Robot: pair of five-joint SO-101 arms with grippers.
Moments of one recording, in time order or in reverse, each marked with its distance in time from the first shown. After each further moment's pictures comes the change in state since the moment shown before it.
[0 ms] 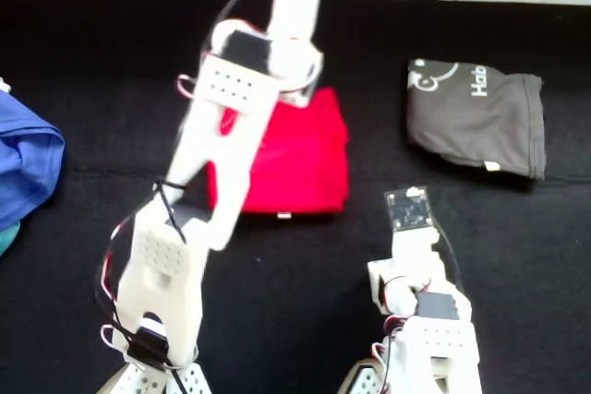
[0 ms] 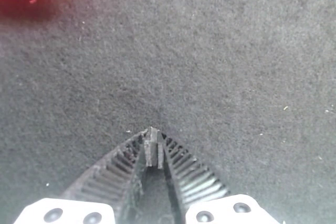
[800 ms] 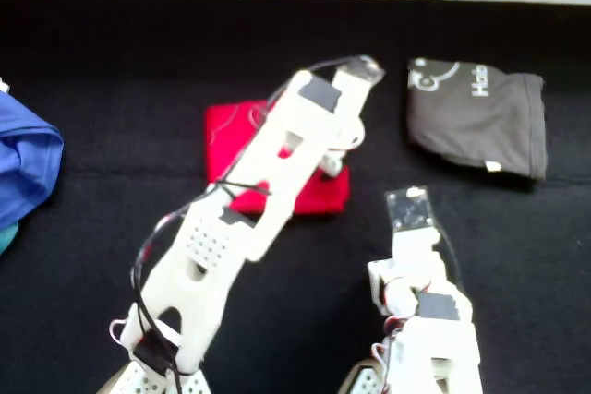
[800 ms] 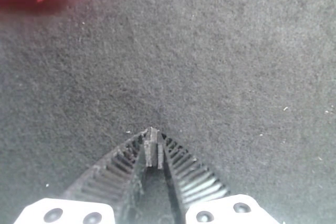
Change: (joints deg) left arm 10.8 15.1 5.8 -4.7 0.0; right arm 0.0 0.0 0.1 -0.3 0.0
